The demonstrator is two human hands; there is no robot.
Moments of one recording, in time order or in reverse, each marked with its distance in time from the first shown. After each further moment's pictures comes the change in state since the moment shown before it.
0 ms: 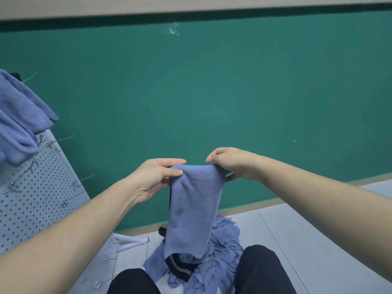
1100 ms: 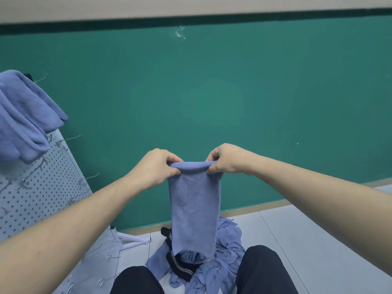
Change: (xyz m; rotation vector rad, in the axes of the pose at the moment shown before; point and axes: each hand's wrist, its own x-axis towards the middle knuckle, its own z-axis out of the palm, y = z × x) left_hand -0.009 0.025 -0.010 1.037 0.144 0.320; right_hand -0.006 -0.017 0.001 -0.557 0.032 -0.282
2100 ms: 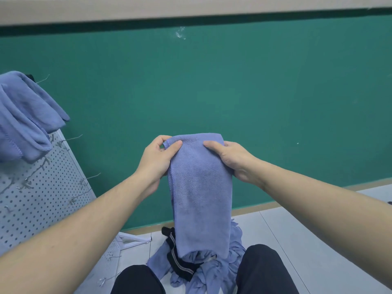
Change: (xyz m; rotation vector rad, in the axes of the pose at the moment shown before) left_hand 0.001 0.013 0.014 -0.959 0.260 -0.190; right_hand 0.001 0.004 0.014 0.989 0.073 0.115
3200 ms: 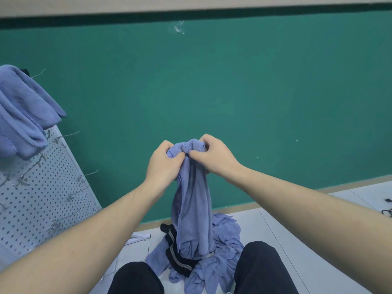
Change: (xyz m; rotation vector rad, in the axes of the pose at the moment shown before) left_hand -0.004 -0.021 0.016 0.321 0.119 0.057; right_hand 0.004 0.008 0.032 -0.454 0.167 -0.300
